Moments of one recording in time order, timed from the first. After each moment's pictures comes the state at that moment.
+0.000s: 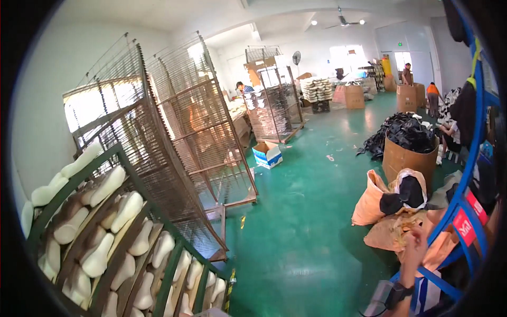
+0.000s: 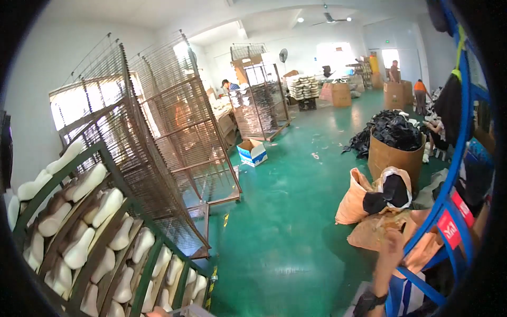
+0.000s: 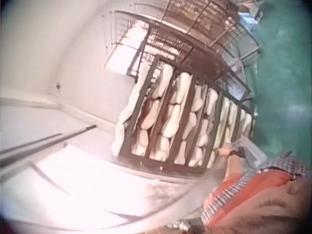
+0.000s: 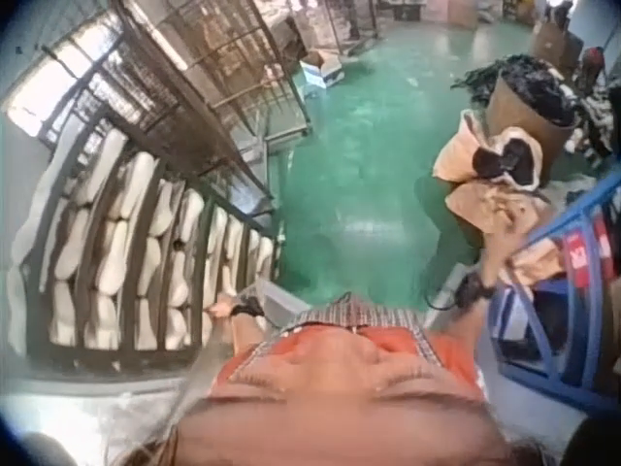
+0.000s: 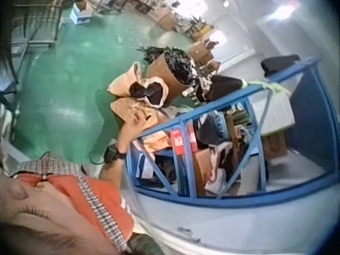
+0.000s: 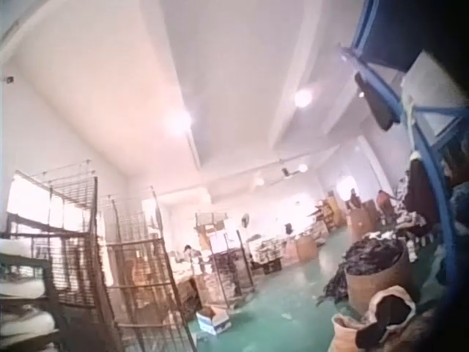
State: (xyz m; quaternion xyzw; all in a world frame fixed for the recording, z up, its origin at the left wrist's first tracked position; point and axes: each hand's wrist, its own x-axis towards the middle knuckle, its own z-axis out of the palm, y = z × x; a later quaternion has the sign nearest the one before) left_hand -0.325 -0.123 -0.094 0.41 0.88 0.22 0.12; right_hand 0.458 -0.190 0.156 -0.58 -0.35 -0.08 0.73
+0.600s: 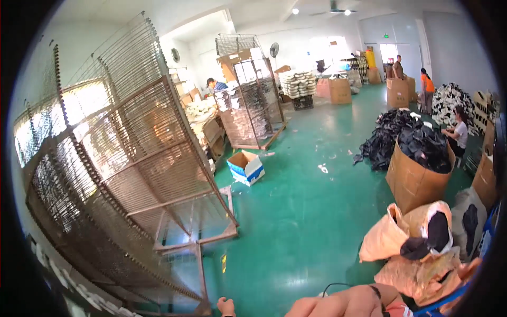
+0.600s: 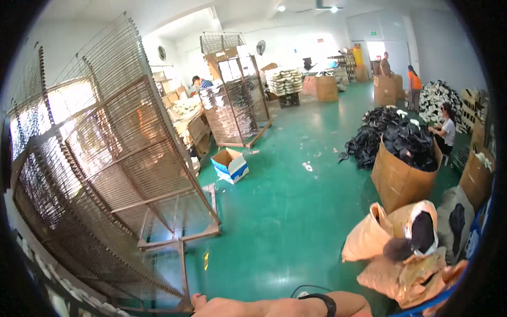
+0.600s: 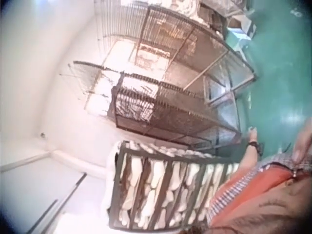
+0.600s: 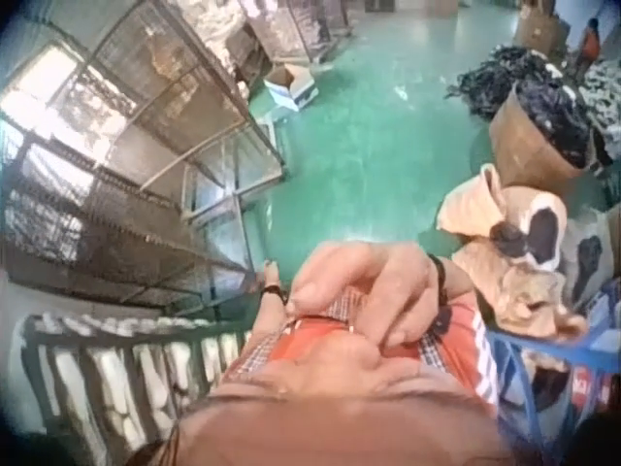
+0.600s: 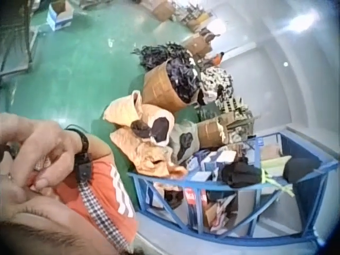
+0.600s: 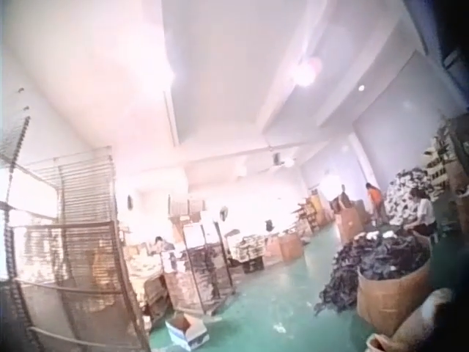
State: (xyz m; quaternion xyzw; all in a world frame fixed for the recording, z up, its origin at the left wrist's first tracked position) left_hand 0.023 0.548 -0.152 0.44 0.83 0.26 0.22; right_hand 0.400 0.402 0.354 0.22 -0.63 0.48 0.57
